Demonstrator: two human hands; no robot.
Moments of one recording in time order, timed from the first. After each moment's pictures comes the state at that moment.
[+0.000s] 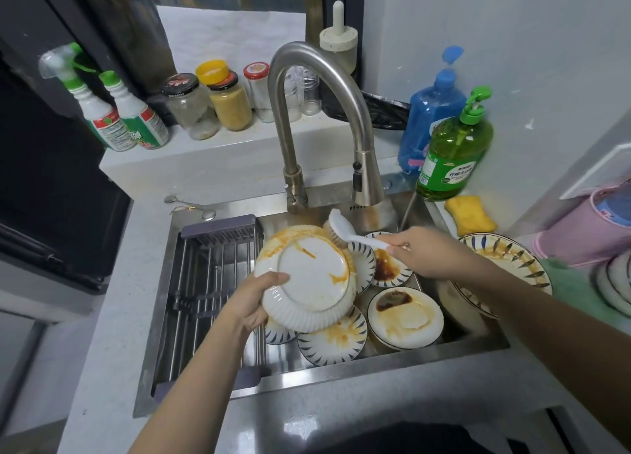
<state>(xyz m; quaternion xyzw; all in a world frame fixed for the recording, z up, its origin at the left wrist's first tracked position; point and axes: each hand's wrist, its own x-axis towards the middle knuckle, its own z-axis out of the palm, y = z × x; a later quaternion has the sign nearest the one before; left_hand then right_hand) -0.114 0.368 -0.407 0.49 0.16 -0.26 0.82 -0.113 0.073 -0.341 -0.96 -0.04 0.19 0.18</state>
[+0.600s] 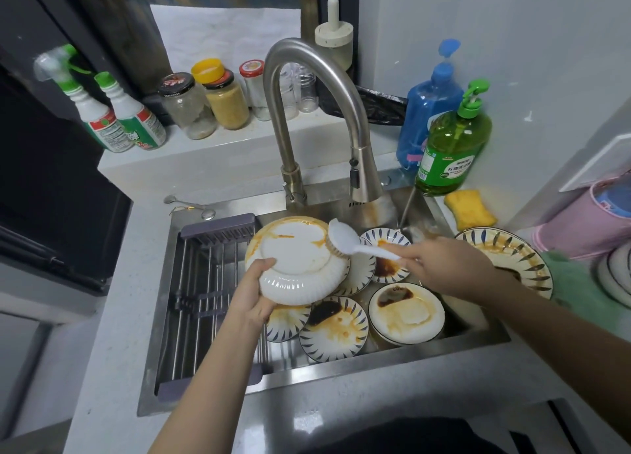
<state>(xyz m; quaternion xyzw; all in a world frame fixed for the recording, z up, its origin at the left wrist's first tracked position) -0.109 0.354 -0.407 0.38 0.28 -0.19 0.86 -0.144 0.061 -0.334 -0.98 -0.11 0.15 0.09</state>
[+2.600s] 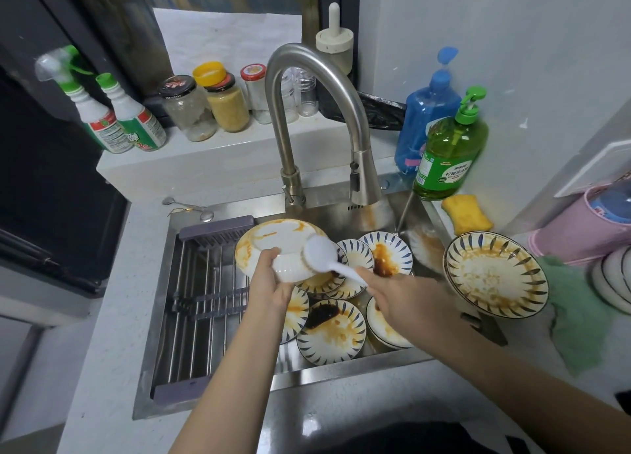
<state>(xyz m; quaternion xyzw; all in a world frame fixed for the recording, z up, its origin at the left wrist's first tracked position) -0.098 0.316 -0.390 0.35 0.34 -0.11 0.87 -0.184 0.119 -0.349 -0.99 -0.10 0.06 0.02</state>
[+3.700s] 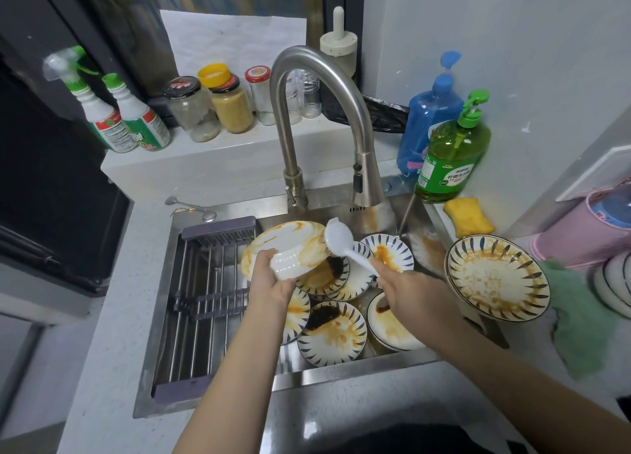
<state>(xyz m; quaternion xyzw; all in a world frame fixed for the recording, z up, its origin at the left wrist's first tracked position) -0.110 0.313 -0.373 0.35 0.34 -0.08 0.87 -0.179 0.115 -0.346 -0.99 -0.02 0.09 0.05</state>
